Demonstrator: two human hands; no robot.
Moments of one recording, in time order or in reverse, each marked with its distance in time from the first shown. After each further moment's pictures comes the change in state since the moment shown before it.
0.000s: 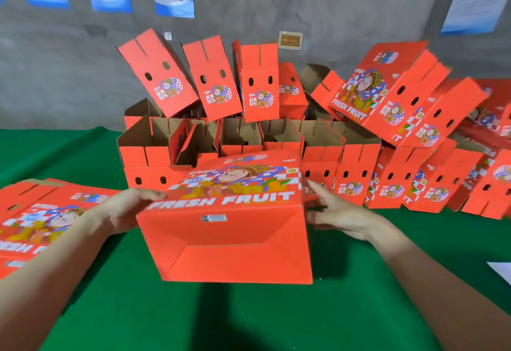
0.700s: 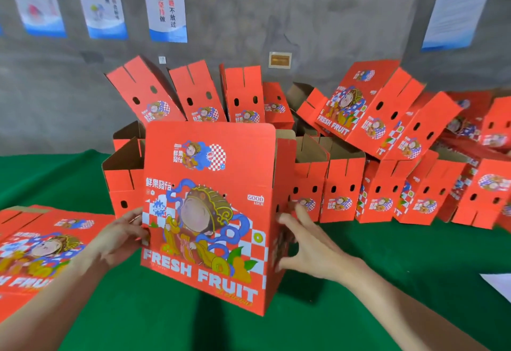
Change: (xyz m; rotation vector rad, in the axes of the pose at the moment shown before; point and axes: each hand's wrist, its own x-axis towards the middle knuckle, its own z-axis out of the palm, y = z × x) left_hand -0.007 -0.002 0.034 -0.250 0.037 0.099; right_hand -0.008 0.022 0.021 -0.713 0.211 -0.431
